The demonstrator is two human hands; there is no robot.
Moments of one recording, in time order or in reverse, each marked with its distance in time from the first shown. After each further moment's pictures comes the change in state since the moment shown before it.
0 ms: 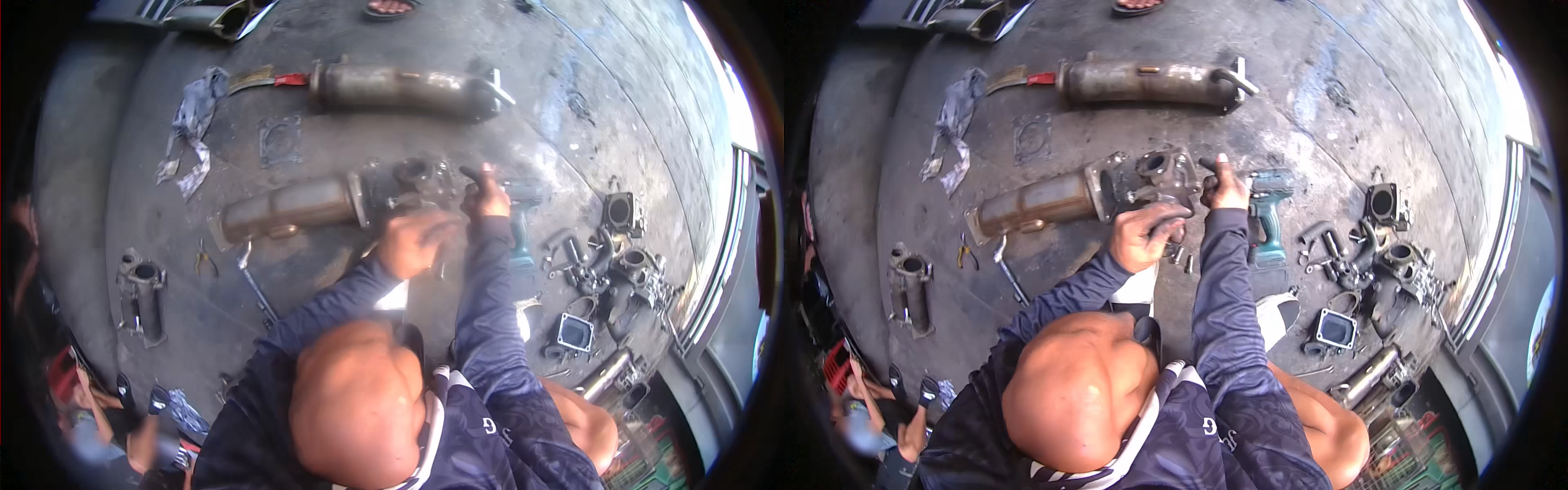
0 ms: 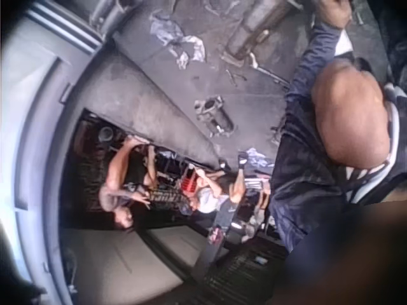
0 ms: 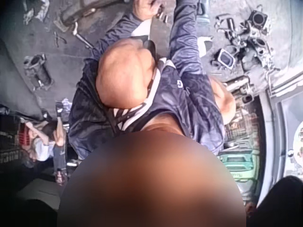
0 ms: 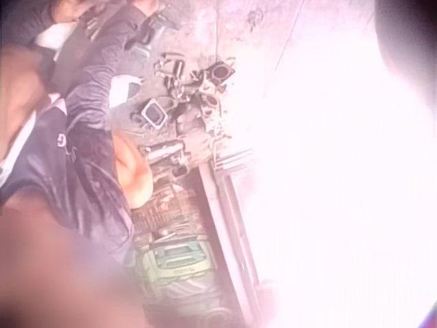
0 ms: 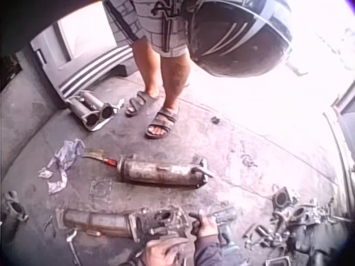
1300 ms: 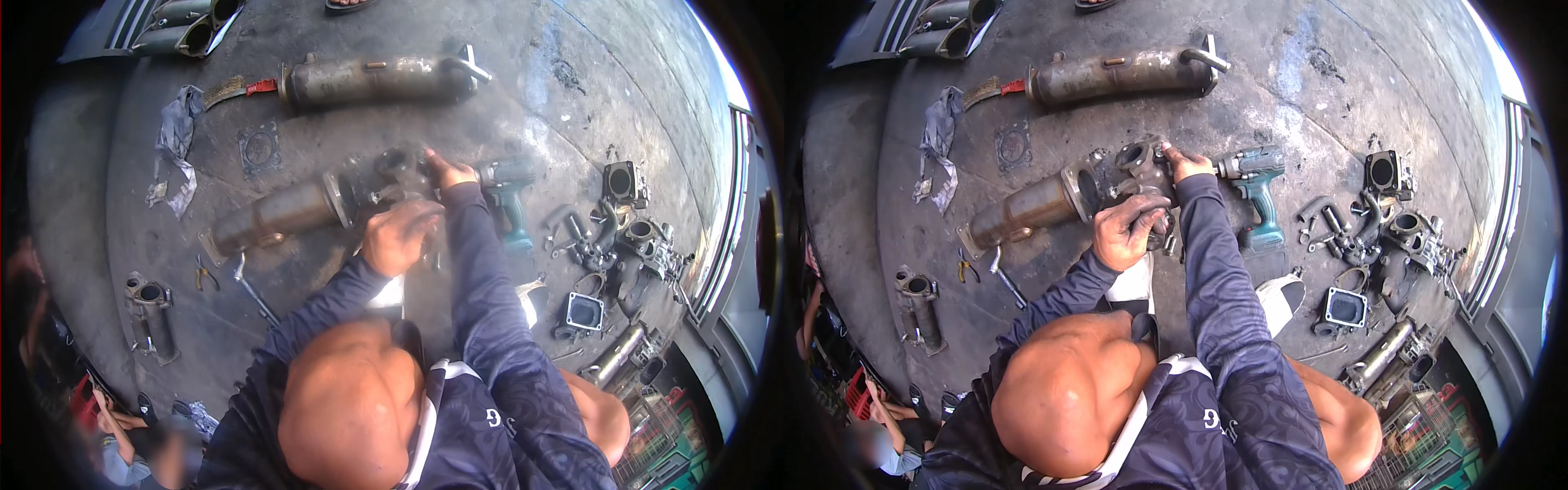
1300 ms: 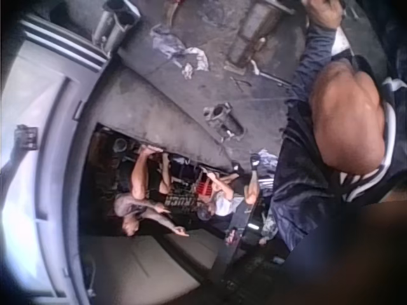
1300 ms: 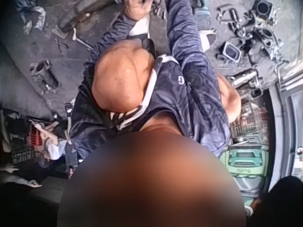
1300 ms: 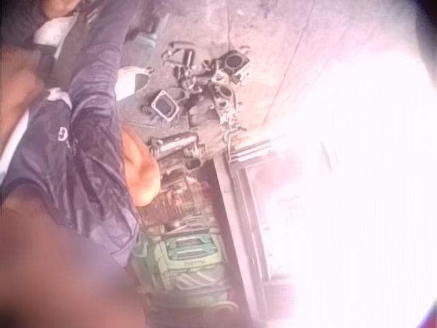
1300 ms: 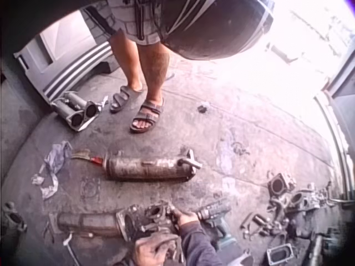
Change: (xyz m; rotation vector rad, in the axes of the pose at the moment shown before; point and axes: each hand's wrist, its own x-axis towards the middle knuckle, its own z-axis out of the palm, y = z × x) left_hand 0.003 0.008 0.005 0.035 -0.027 -0.048; right_hand 0.017 0.010 0.016 -0.552 0.040 -0.115
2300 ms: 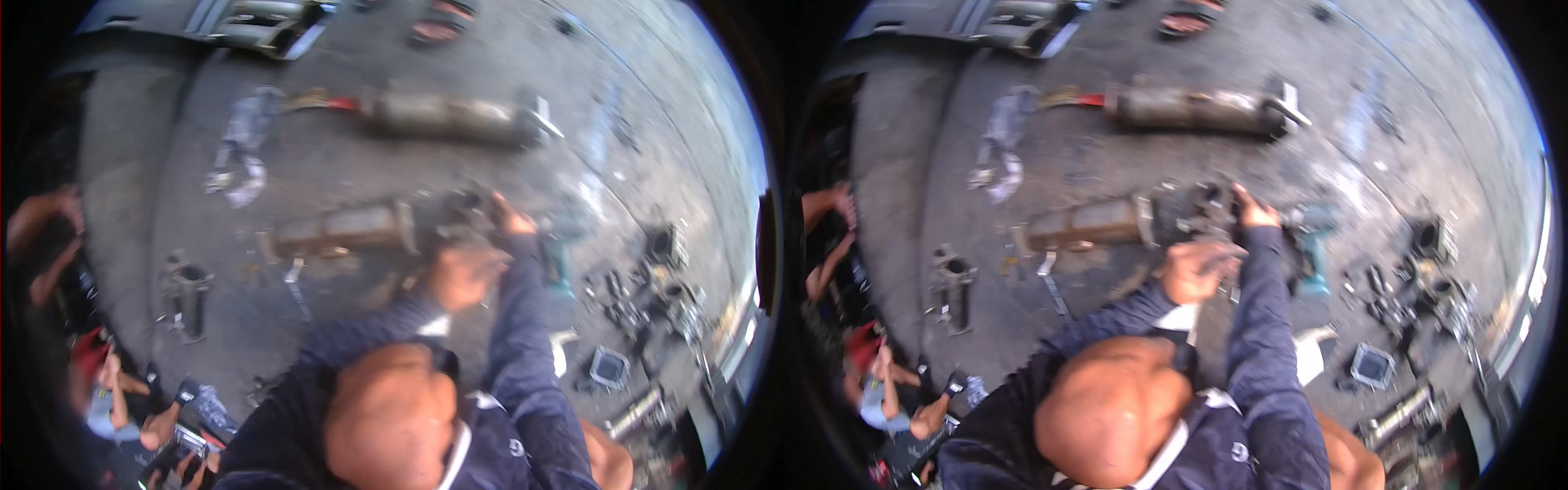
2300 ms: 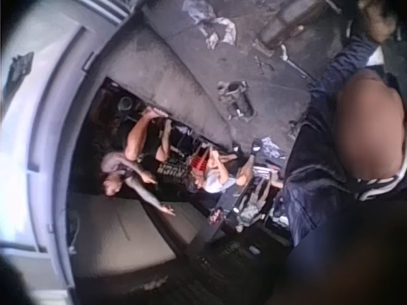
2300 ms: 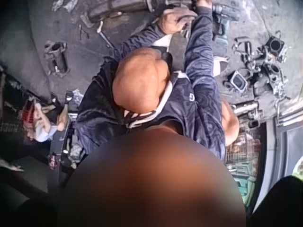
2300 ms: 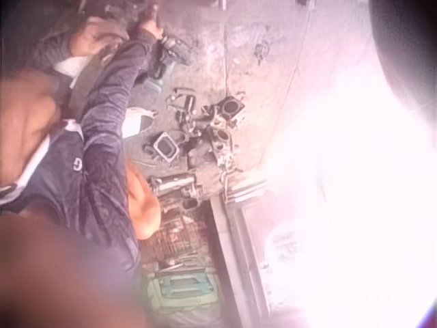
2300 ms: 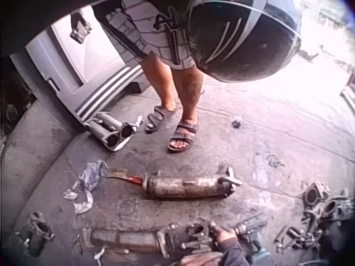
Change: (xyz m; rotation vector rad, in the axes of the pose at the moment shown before) left_hand 0.000 -0.002 0.006 0.061 -0.026 0.078; right_hand 0.034 0.050 -0.011 -0.775 -0.245 -0.362
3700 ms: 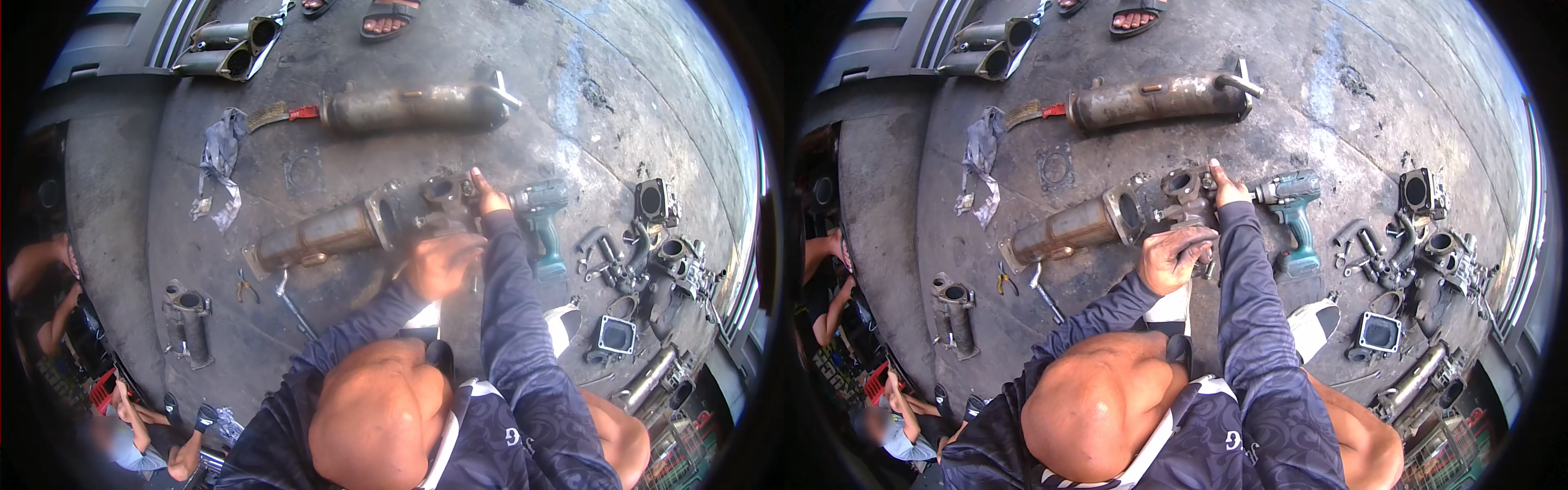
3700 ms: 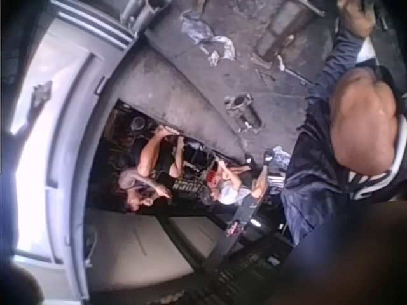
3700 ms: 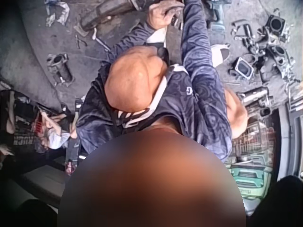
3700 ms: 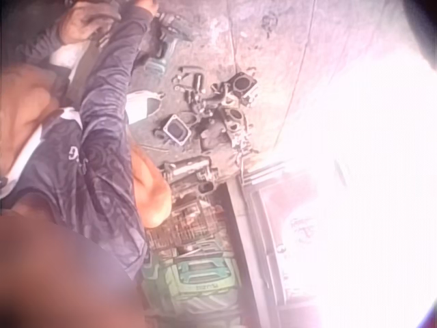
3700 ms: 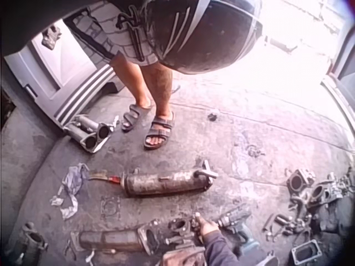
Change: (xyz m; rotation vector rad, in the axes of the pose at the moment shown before) left_hand 0.004 0.003 0.002 -0.050 -0.043 0.023; right_hand -0.003 -0.031 -0.014 0.923 0.219 0.537
